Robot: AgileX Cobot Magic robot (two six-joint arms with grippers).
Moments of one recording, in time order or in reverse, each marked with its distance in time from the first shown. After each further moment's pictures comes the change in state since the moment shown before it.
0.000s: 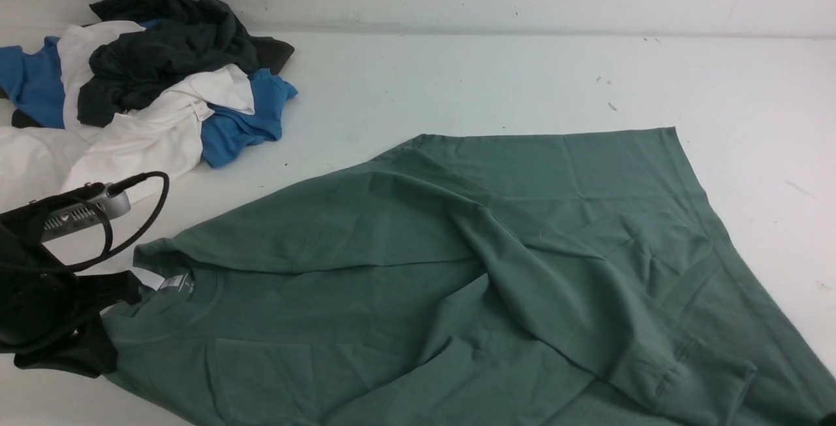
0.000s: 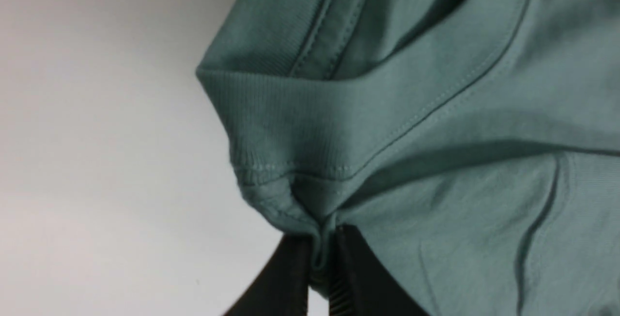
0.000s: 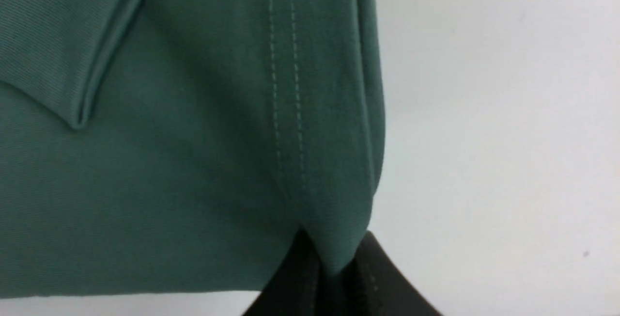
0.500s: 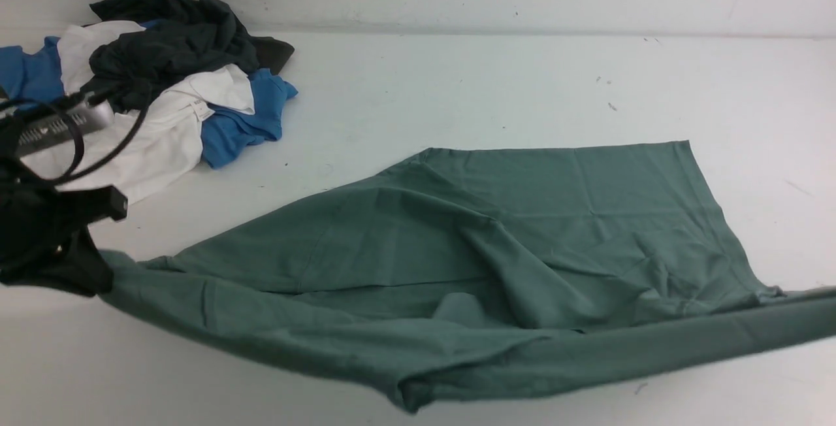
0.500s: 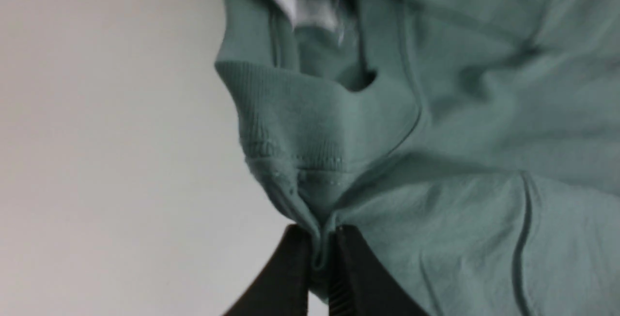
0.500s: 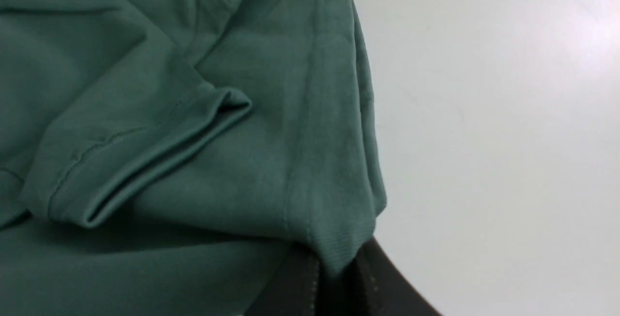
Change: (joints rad) right arm 0.000 0.052 -0.461 -0.012 0.162 0.059; left arm -0.001 -0.005 -0.268 -0.047 0.188 0.007
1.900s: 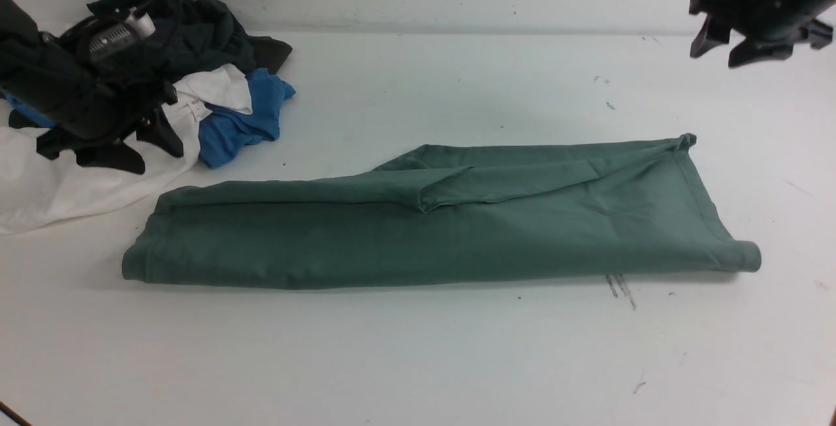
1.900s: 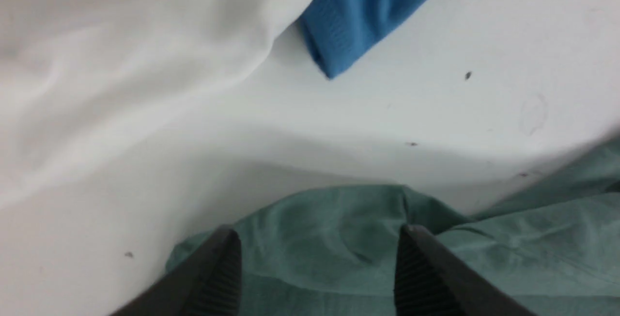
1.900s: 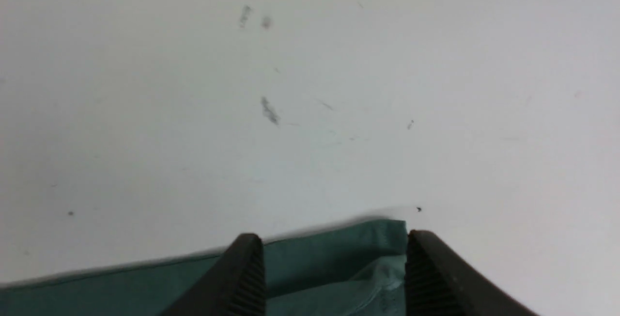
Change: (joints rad) right arm 0.023 1.227 -1.456 0.157 0.003 -0.077; left arm -0.003 0.549 -0.635 -0.111 -0.104 0.029
